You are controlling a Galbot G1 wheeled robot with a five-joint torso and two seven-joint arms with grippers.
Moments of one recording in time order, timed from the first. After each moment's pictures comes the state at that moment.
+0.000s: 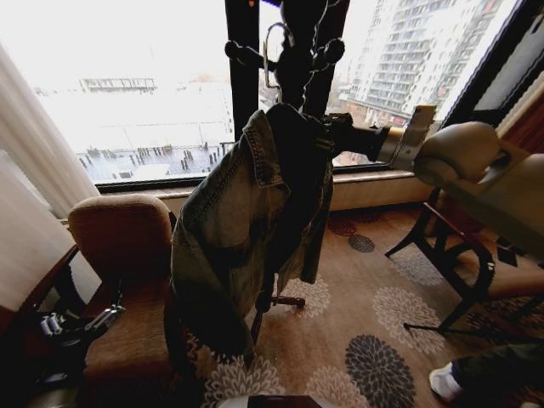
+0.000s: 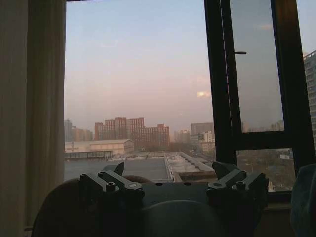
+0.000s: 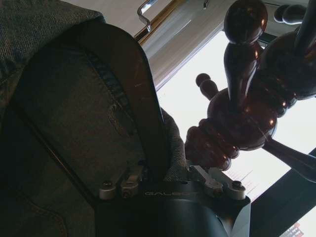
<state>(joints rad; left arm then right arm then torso) 2.16 -1.34 -1.05 -2.35 -0.55 -0.41 0.03 0.48 0.39 -0.70 1.88 0.86 -0.02 -0.38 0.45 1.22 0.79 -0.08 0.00</state>
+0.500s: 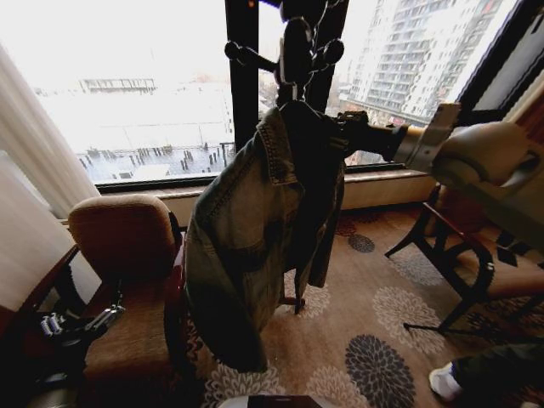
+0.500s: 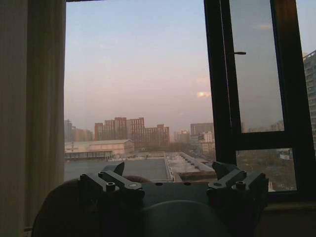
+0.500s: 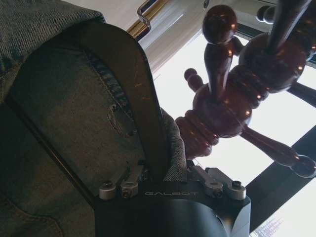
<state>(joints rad) 2.16 -1.34 -1.05 -2.35 -0.55 -0.41 0.03 0.44 0.30 -0.65 1.90 0.86 -0.01 -0.39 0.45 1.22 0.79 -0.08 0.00</state>
